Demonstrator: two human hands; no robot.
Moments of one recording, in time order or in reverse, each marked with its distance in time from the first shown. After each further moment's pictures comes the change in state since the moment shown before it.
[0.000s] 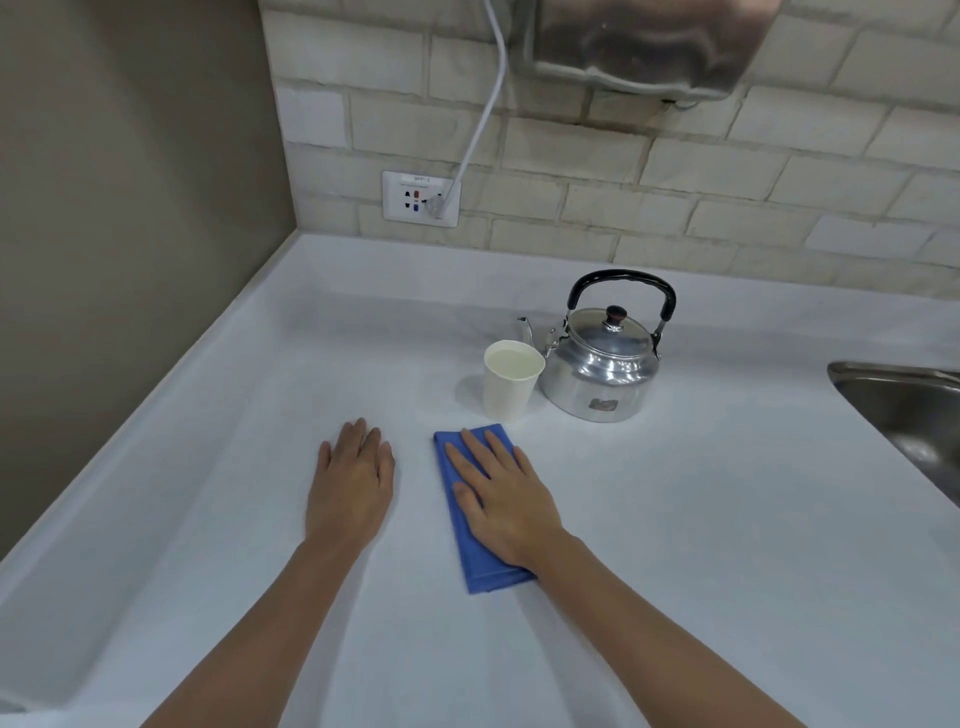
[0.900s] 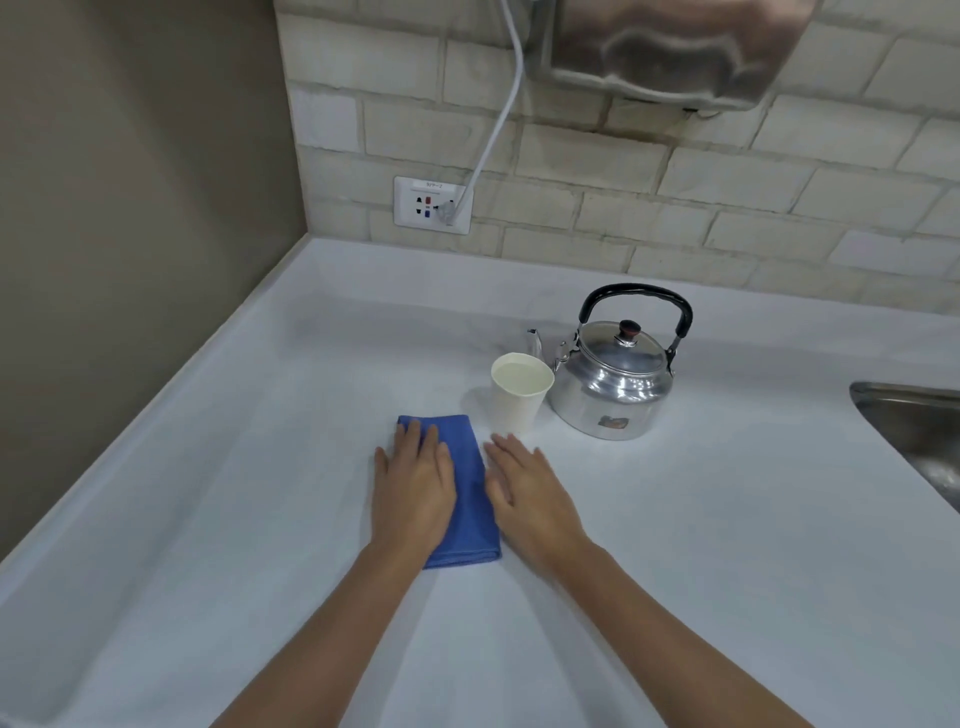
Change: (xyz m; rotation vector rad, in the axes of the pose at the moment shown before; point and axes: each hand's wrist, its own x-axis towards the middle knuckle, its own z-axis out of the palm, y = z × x) left_hand 0.004 0.062 0.006 -0.093 -0.067 -0.079; right_hand 0.008 0.008 -0.023 0.200 0.155 0.058
